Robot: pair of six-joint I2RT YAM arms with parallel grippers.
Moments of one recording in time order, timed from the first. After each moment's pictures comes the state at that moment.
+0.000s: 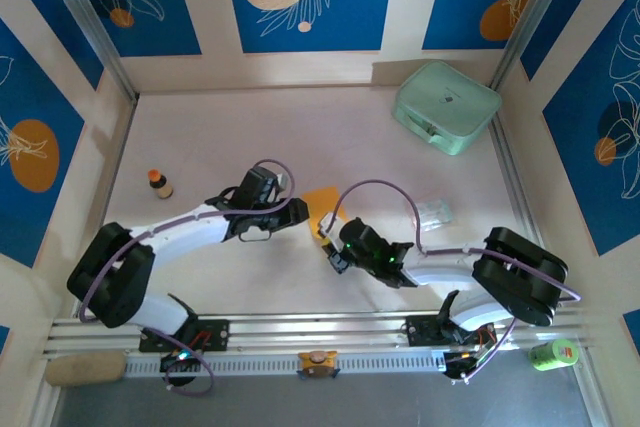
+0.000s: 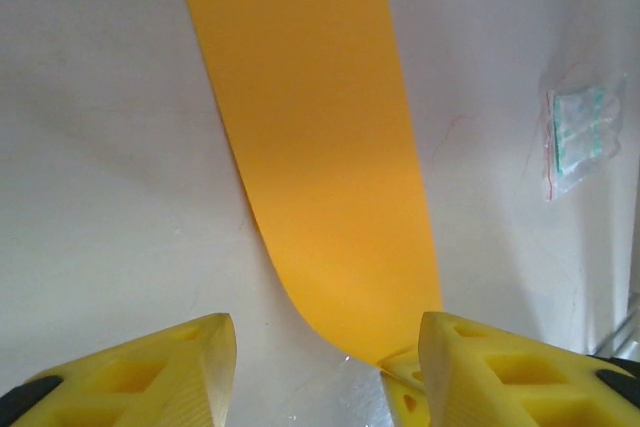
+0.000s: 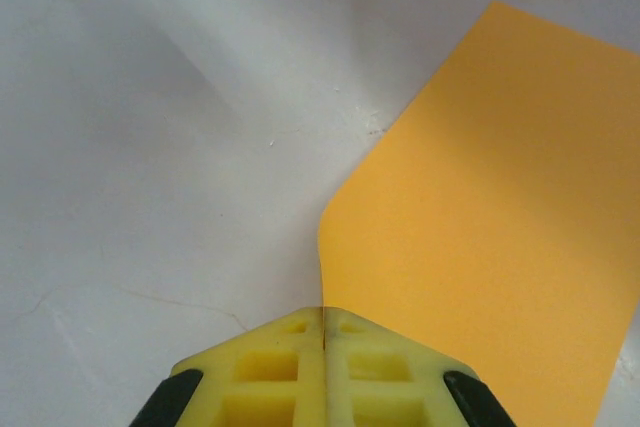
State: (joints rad) left arm -0.64 1.44 0.76 -0.18 0.29 -0.83; right arm 0.98 1.39 0.43 0.26 0.10 0.07
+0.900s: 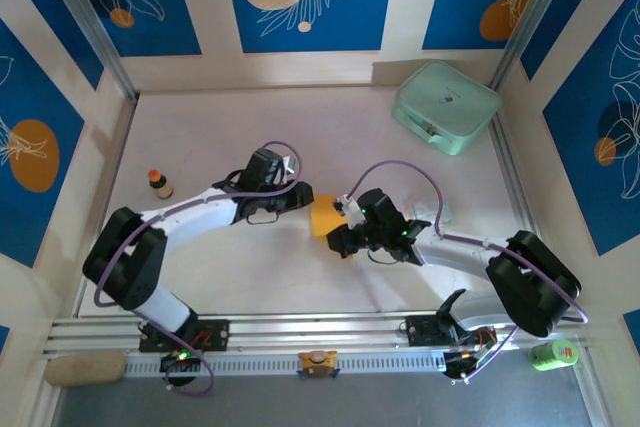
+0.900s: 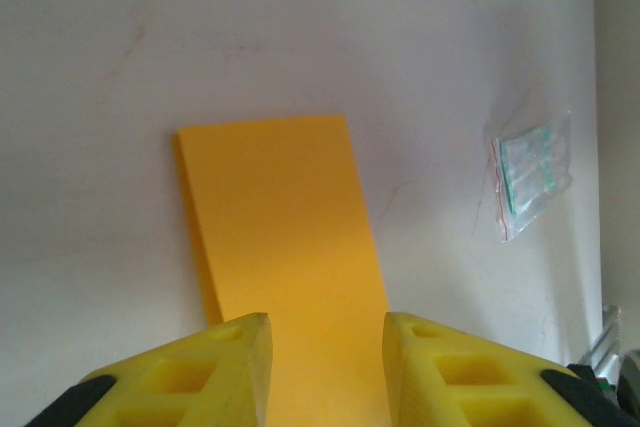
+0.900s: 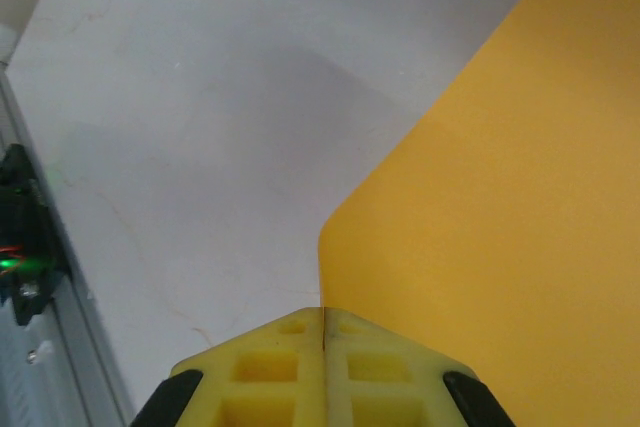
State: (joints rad) left arm -0.61 1.58 0.92 -0.14 0.36 -0.78; right arm 0.73 1.33 0.52 0.07 -0.44 0.41
